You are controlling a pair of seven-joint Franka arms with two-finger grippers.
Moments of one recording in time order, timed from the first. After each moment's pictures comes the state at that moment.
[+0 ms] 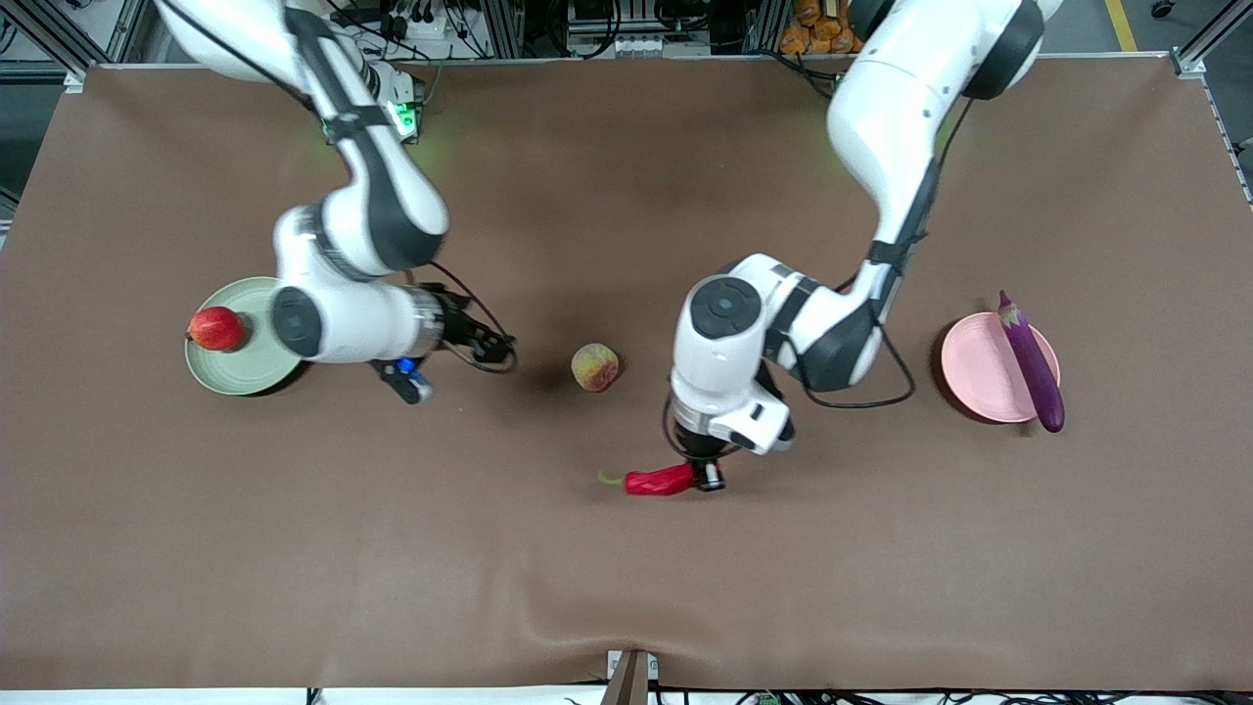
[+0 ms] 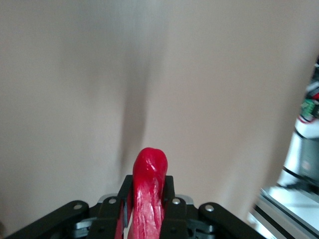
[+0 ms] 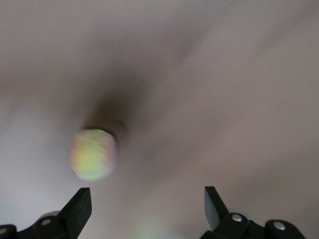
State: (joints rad) left arm -0.50 0.85 -0.11 -1.11 0.25 2.15 -2.39; right arm 0.51 0.42 -0.08 -1.78 0.51 2.02 1.04
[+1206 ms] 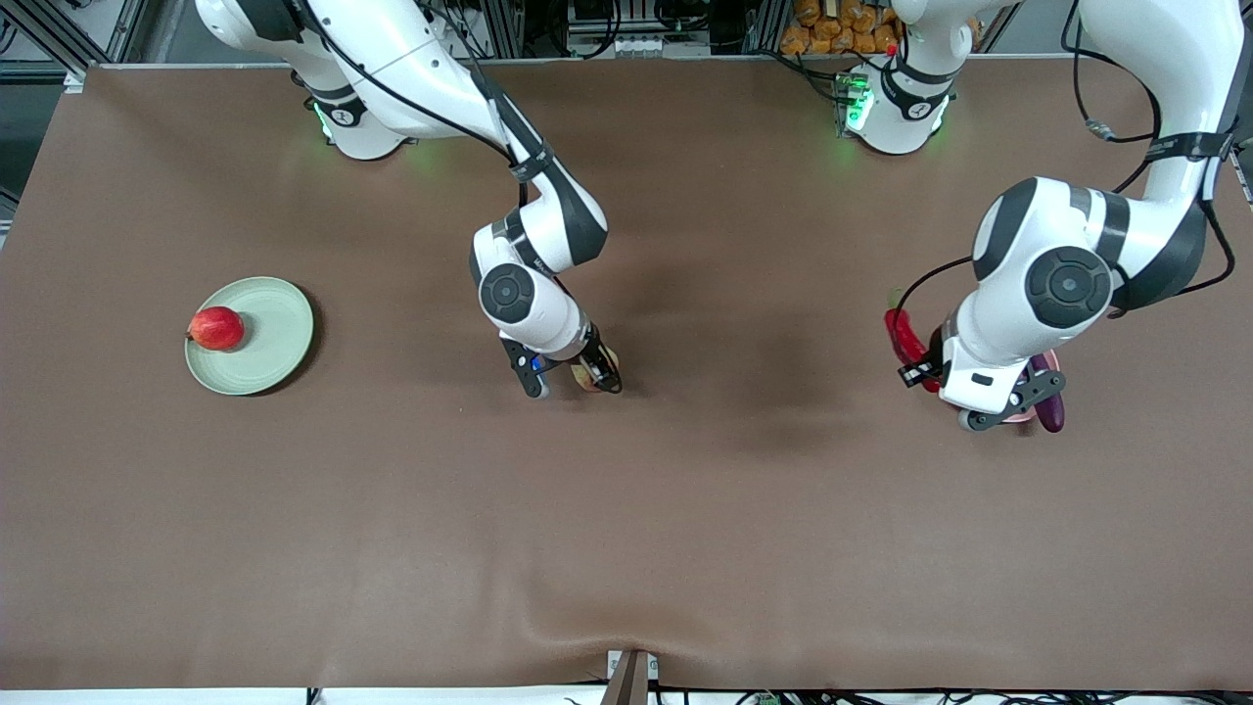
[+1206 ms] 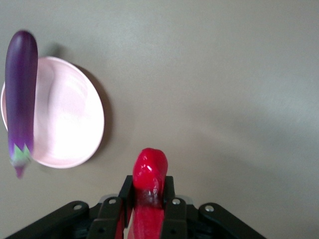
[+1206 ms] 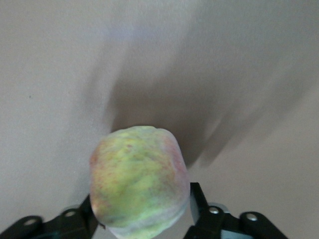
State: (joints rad) left arm 0.30 0.32 -0.56 -1.85 0.25 1.98 -0.69; right arm 0.76 0.69 -0.08 -1.69 0.46 2.40 1.43
